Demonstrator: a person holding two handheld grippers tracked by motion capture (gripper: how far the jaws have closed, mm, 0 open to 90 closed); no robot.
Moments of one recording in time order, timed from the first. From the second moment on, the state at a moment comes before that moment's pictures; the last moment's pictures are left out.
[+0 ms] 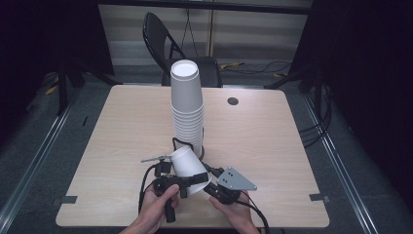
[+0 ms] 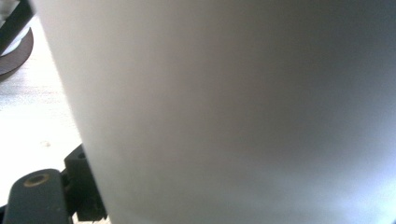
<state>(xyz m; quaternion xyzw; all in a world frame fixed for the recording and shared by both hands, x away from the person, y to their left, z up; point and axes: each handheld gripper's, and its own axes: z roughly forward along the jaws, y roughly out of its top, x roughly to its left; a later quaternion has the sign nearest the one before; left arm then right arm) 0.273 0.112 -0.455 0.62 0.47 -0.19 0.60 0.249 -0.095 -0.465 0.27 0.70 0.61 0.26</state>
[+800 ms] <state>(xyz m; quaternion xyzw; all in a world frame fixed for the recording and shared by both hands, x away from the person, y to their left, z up) 0.284 0.121 -0.450 0.62 0.46 -0.15 0.62 0.243 -0.103 -0.464 0.27 0.71 0.60 0.24</state>
